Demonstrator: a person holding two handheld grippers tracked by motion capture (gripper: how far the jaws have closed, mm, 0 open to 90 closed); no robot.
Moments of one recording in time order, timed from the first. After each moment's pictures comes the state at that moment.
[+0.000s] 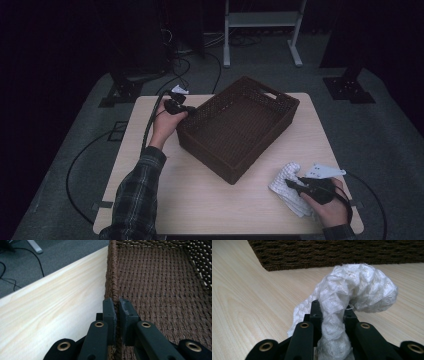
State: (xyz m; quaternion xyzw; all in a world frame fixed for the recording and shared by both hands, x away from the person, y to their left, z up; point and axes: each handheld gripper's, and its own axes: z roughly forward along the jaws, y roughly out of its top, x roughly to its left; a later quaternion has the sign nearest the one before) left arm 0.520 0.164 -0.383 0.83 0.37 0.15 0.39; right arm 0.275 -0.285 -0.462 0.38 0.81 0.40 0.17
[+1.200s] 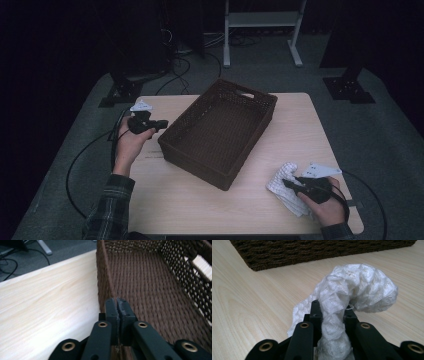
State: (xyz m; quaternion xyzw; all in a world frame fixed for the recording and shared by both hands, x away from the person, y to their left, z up) left arm 0.434 0.252 -0.370 0.80 0.39 0.17 0.43; right arm 0.278 -0.277 -0.462 0.37 0.82 0.40 0.17
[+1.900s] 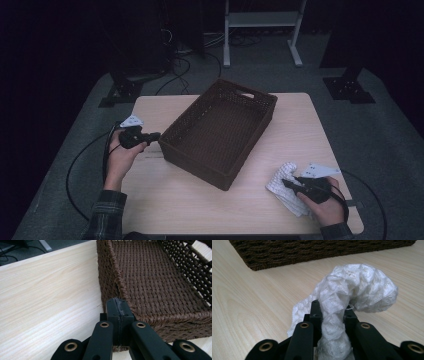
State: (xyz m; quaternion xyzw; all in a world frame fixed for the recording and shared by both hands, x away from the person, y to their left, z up) left arm 0.409 0.273 -0.396 0.80 0.39 0.16 0.43; right arm 0.279 -0.276 -0.463 0.37 0.82 0.40 0.17
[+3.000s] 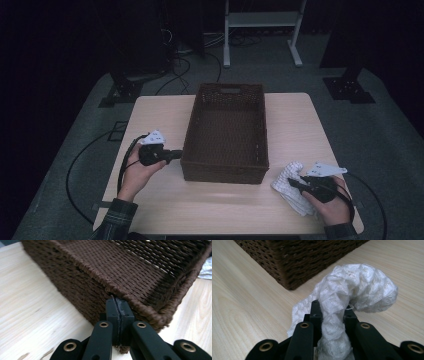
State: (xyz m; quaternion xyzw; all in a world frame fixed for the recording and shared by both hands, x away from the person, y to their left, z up) left arm 0.364 0.204 -0.407 0.84 0.29 0.10 0.44; right arm 0.279 -0.291 -0.461 0.39 0.82 0.39 0.18
